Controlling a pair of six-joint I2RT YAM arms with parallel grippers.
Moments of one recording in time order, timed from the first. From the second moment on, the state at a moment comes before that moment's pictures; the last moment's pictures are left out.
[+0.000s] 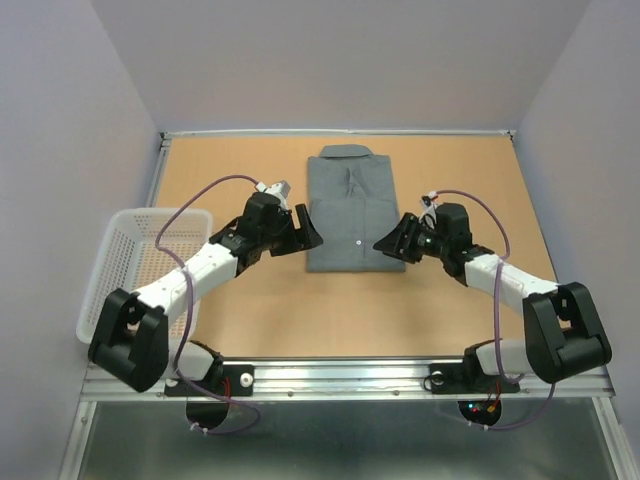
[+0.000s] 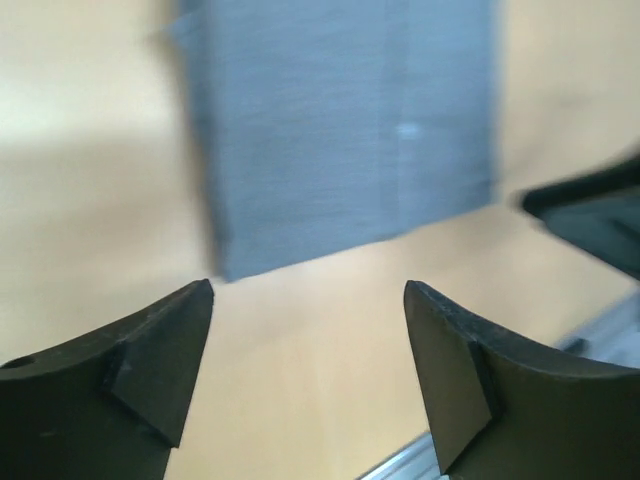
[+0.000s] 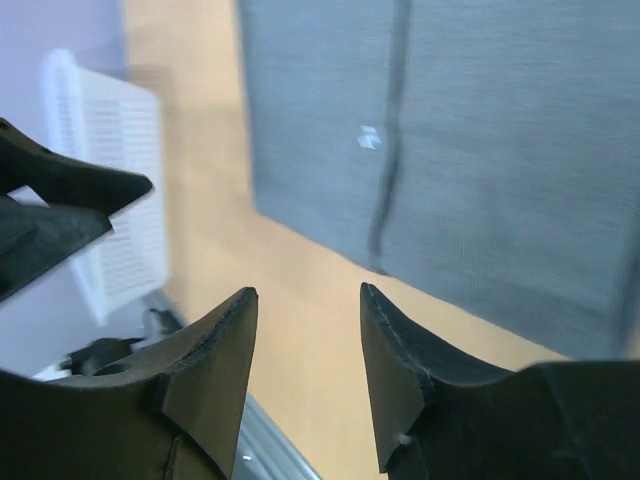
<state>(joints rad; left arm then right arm) -0.51 1.36 0.85 -0.24 0.16 -0.65 0.27 1.33 0.61 0.13 -0.55 0.77</state>
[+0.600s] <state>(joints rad) -0.71 1.68 0.77 0.38 0.32 -0.85 0.32 1.57 0.46 0.72 -0.59 1.00</state>
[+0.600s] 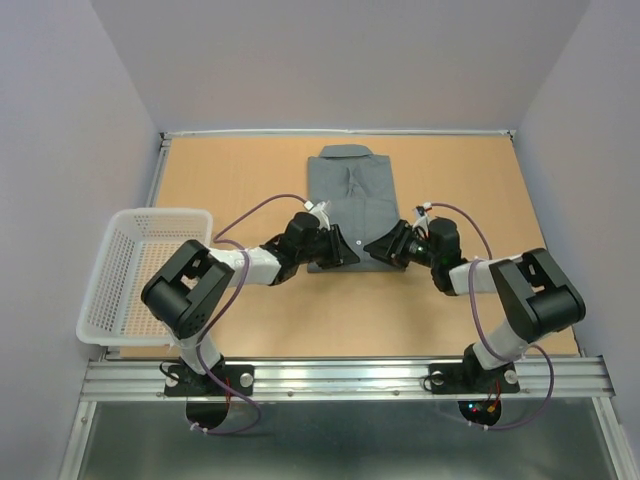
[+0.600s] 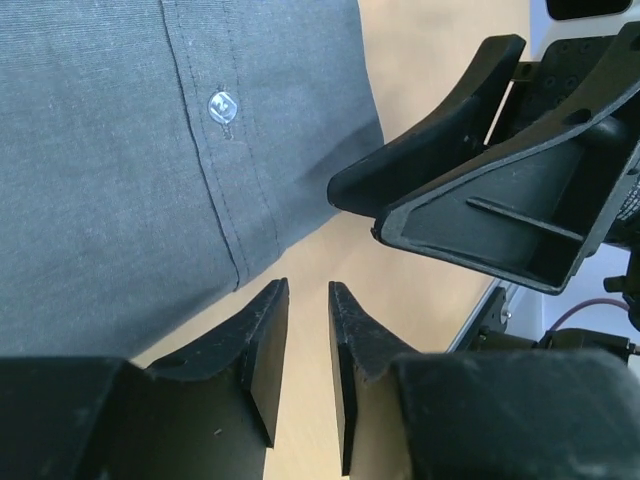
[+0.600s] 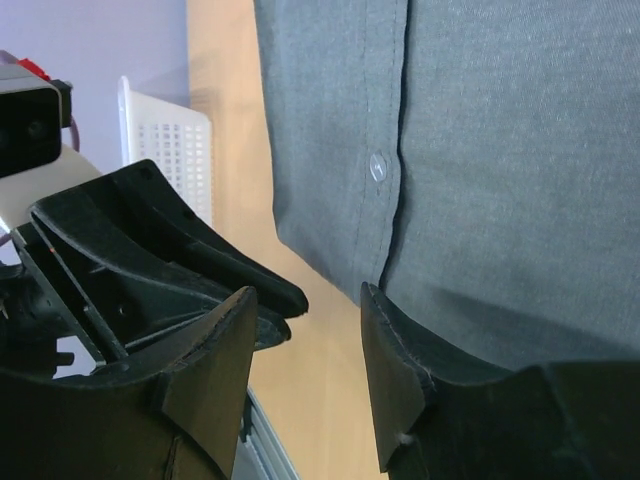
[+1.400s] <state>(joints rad) -0.56 1.70 0.44 0.70 0.39 -1.02 0.21 1.71 0.29 1.00 -0.66 0.99</state>
